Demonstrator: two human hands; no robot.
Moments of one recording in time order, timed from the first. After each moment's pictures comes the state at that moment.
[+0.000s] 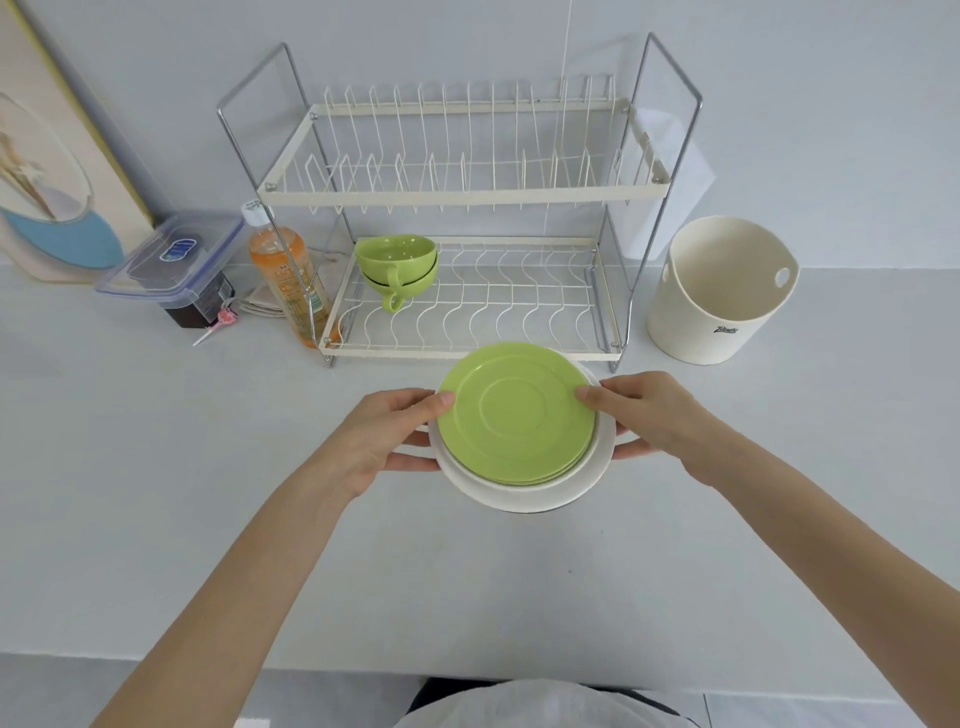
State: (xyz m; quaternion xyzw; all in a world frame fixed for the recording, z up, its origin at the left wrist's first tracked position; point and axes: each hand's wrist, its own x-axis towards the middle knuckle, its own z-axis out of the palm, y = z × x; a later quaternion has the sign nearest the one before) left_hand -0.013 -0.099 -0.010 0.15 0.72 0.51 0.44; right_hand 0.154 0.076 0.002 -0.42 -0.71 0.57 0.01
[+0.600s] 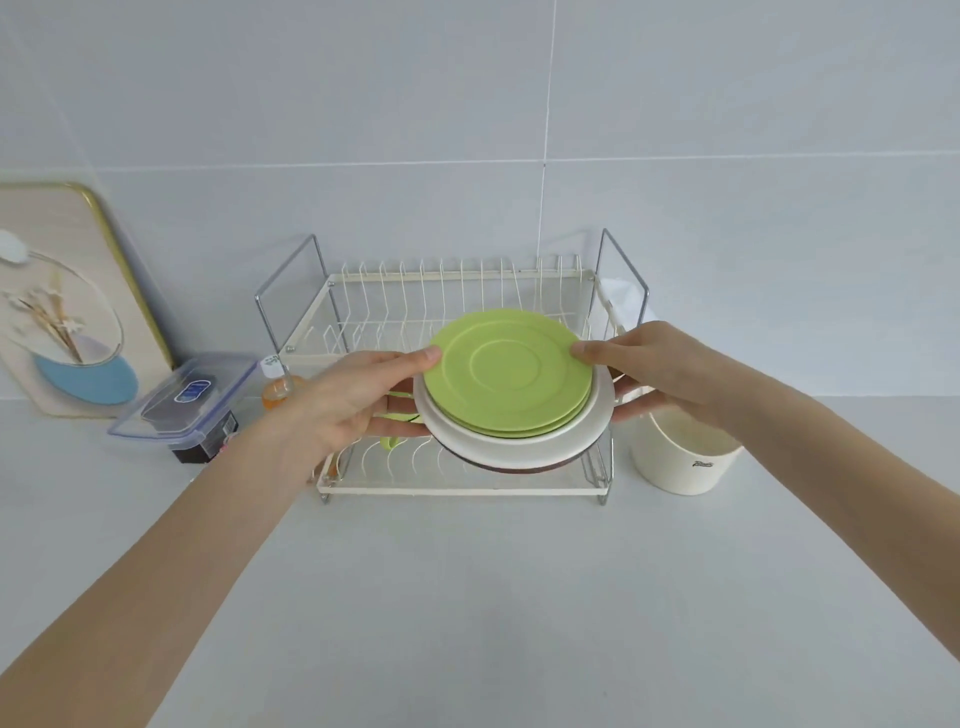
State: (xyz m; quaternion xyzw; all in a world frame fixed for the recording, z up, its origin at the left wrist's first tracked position) left_hand -0.066 -0.044 0.127 0.22 0.70 0.55 0.39; right_hand 0.110 0.128 0.142 -0.34 -0.76 0.55 0.09
